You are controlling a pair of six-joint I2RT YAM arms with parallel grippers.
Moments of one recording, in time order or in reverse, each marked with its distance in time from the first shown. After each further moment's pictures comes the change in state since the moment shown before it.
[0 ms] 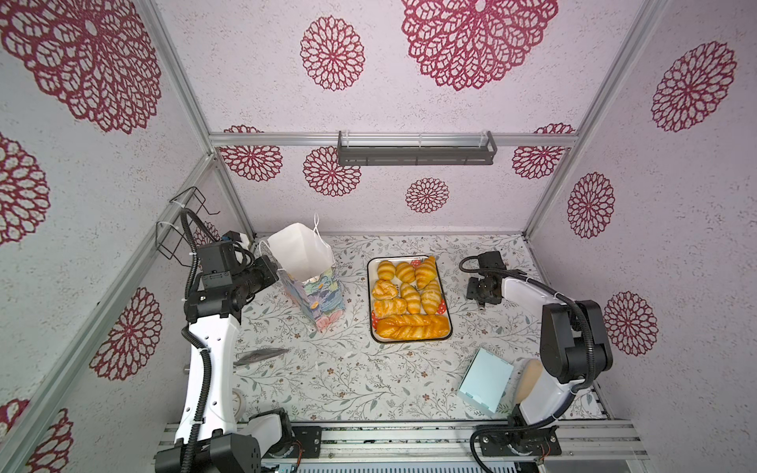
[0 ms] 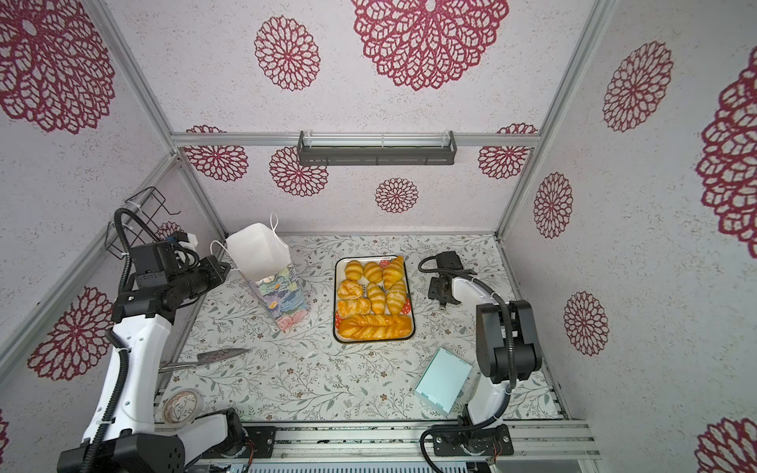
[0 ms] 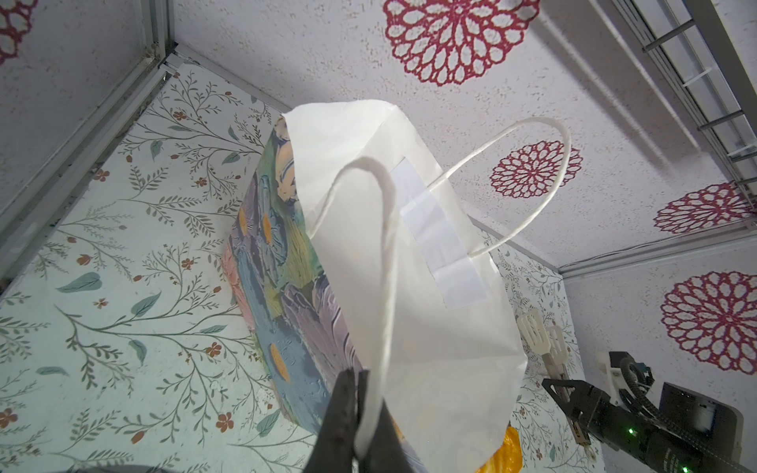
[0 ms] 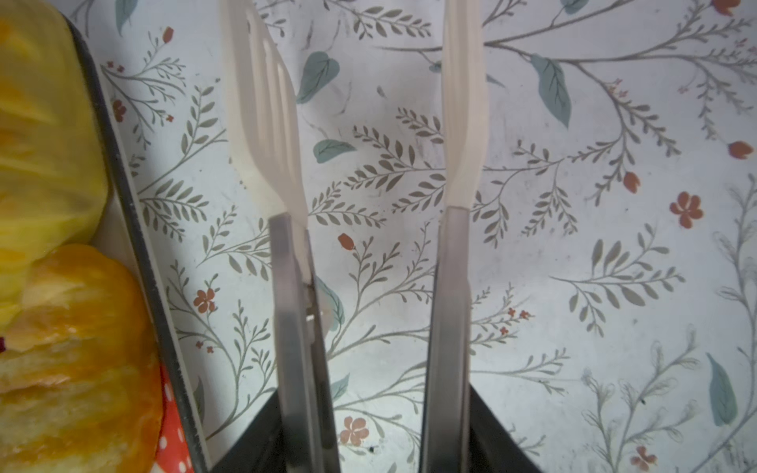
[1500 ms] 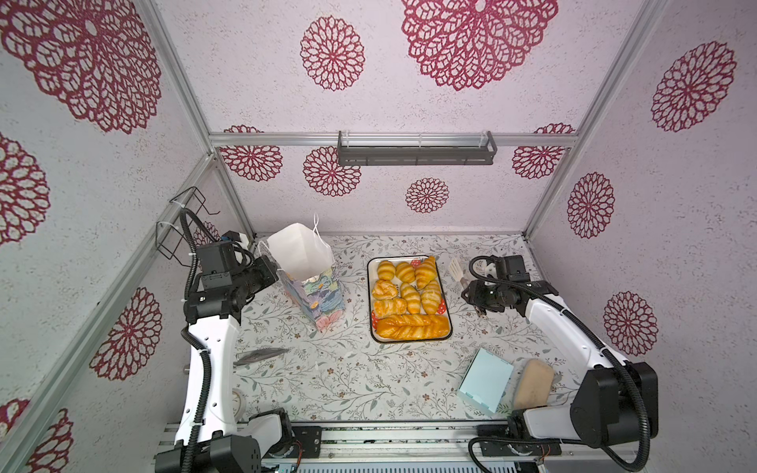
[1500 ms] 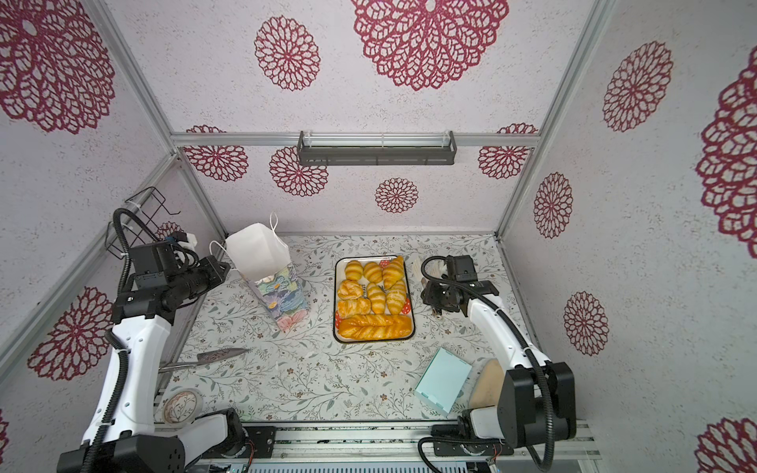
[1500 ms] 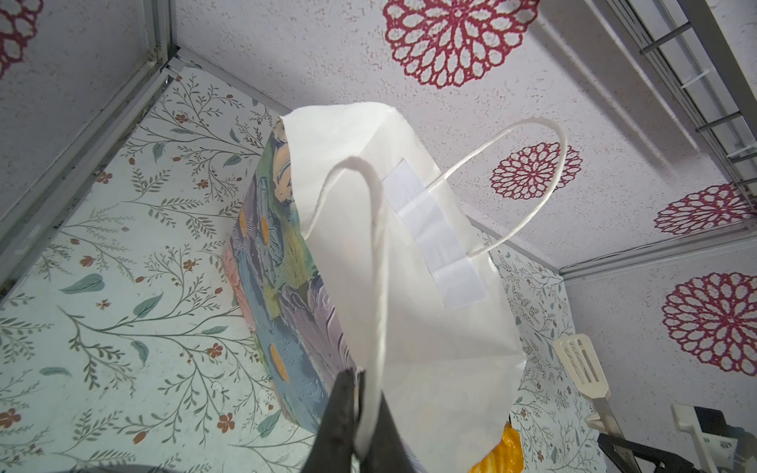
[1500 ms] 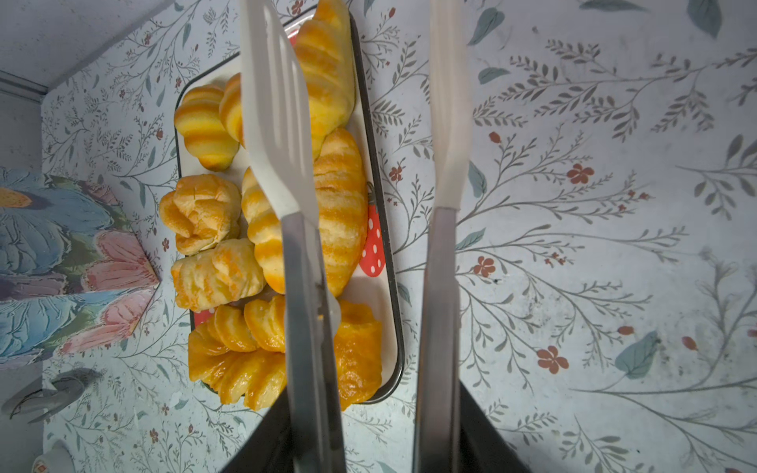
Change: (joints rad) left arm 0.000 -0.006 0.000 0.001 -0.005 0.001; right arm 0.037 -0.395 -0.118 -0.154 -0.359 0.079
